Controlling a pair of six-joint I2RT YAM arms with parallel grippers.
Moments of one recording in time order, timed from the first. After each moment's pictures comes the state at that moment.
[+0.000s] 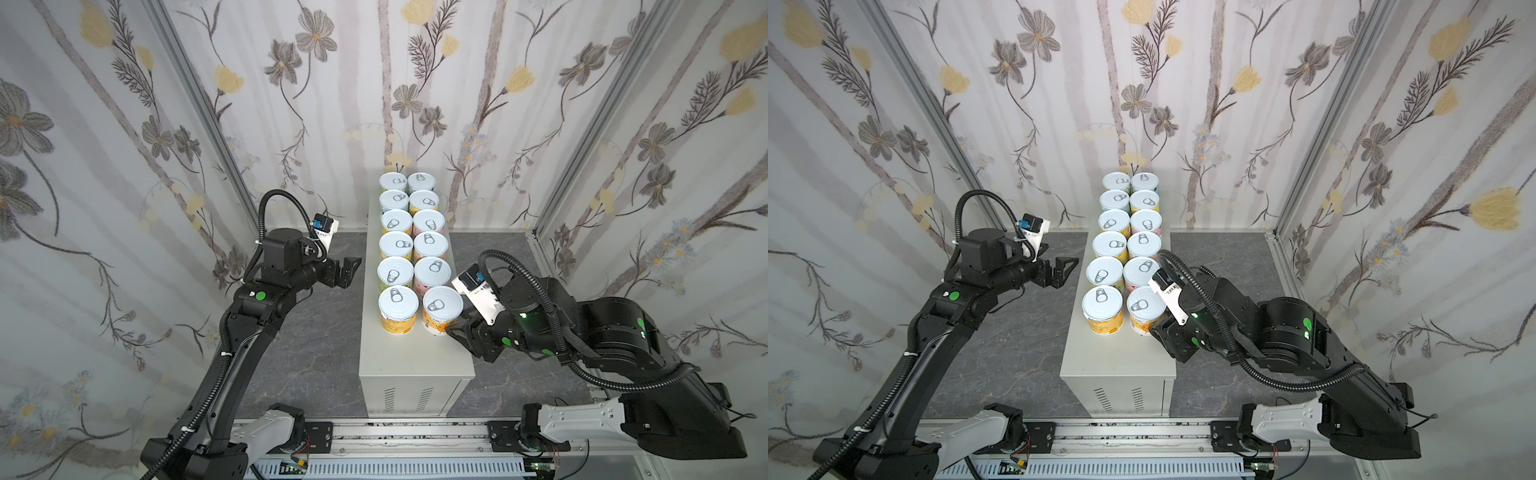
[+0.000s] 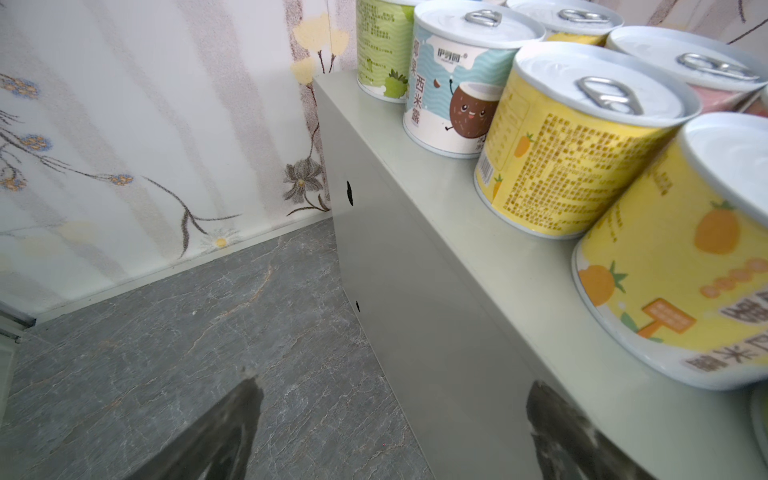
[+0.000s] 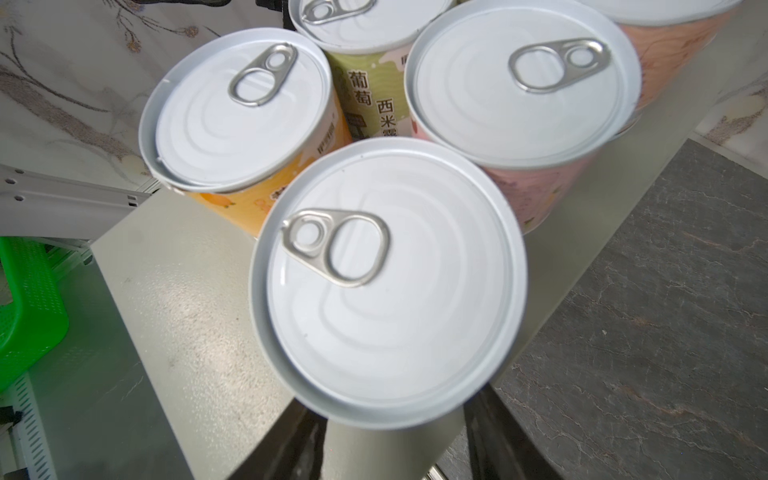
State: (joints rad) left arm -0.28 1.13 1.30 -0.60 0.29 0.05; right arm 1.21 1.18 1.80 -1.34 0.19 0.36
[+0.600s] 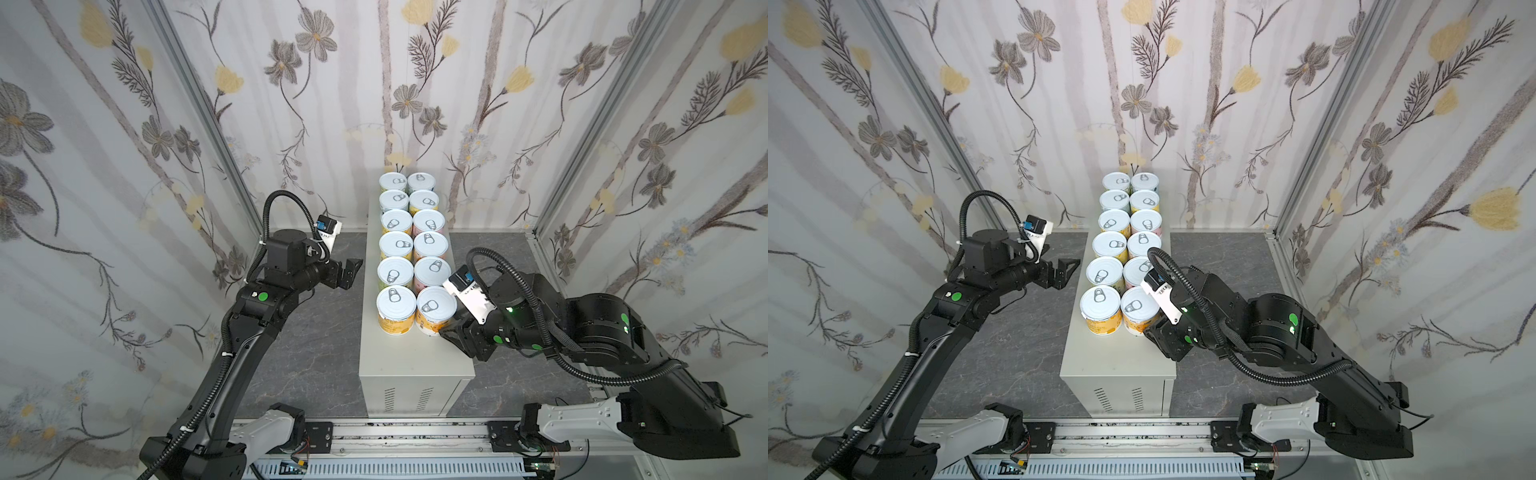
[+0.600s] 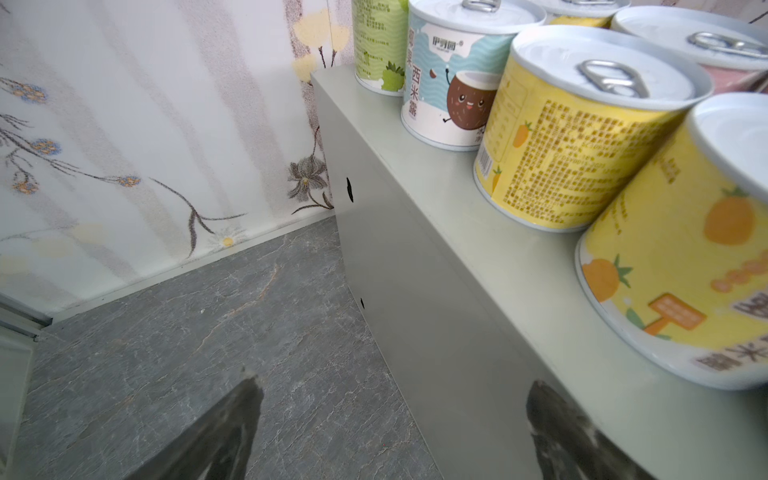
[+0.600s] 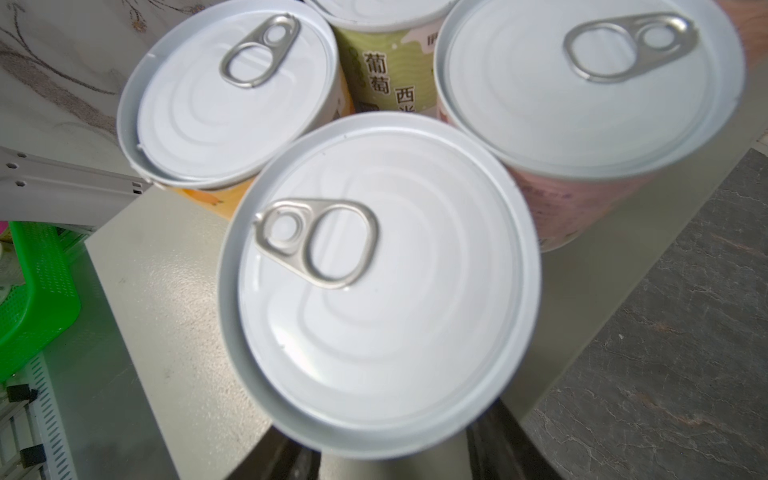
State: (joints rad) left arm -0.31 1.13 1.30 -0.61 0.25 0.06; right arm 1.17 1.21 1.79 -1.32 0.13 0.33
